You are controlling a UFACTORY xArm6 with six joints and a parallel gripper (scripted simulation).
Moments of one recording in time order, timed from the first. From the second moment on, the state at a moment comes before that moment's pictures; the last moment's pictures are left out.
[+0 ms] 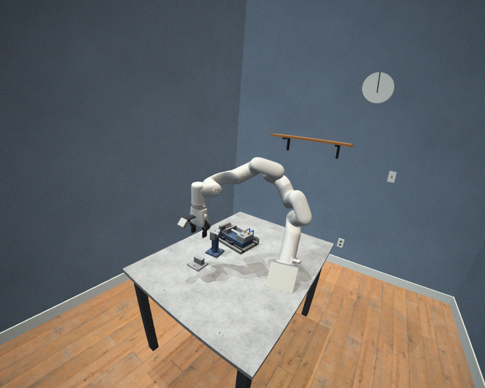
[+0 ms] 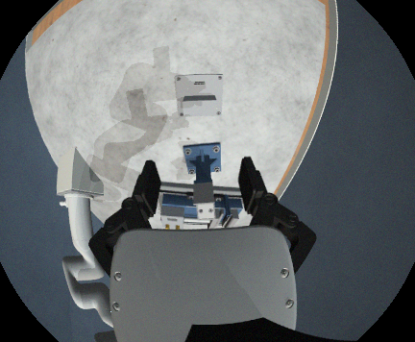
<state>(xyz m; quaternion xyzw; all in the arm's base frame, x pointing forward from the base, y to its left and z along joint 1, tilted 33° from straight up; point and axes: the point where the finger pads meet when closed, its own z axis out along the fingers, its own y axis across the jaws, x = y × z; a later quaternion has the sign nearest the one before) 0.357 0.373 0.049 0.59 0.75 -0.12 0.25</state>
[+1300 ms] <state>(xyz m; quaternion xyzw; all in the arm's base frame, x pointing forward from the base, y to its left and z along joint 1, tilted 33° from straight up) 0.376 0.335 -0.017 0.59 0.75 -0.12 0.25</state>
